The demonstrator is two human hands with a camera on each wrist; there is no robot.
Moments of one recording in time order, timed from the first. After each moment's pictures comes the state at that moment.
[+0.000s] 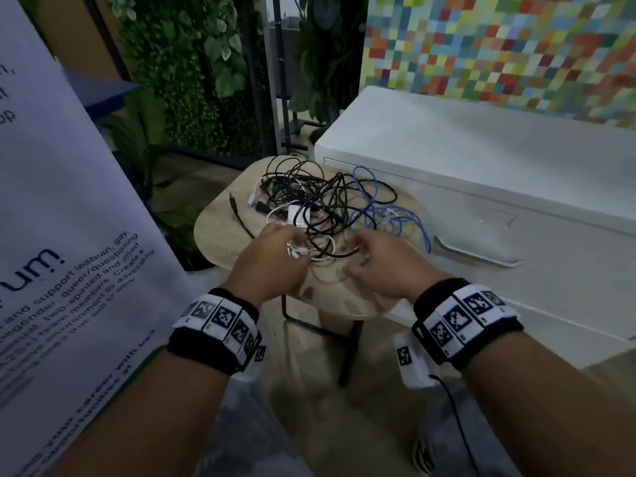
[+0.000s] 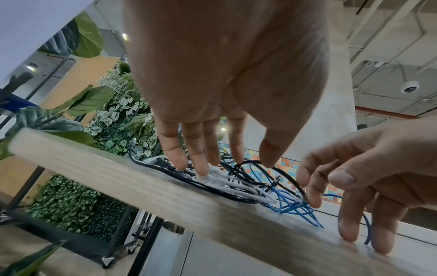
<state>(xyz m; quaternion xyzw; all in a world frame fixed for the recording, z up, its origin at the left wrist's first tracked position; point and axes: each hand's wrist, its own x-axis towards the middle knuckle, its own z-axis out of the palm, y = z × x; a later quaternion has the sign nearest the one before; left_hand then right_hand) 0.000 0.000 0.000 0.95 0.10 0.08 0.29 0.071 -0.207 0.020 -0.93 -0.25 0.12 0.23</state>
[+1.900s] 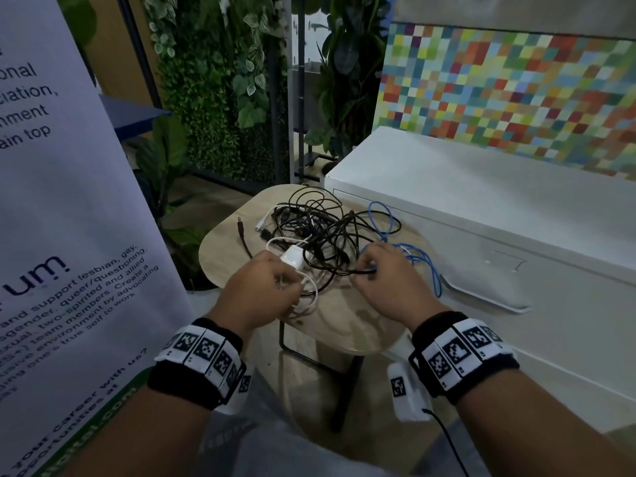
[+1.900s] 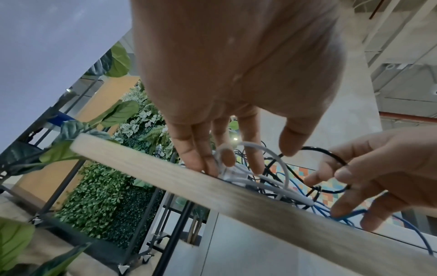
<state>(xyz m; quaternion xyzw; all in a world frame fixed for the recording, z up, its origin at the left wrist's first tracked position) -0.004 0.017 -0.014 0.94 0.12 0.11 0.31 0.090 -0.206 0.013 -0.92 -0.25 0.03 0.31</state>
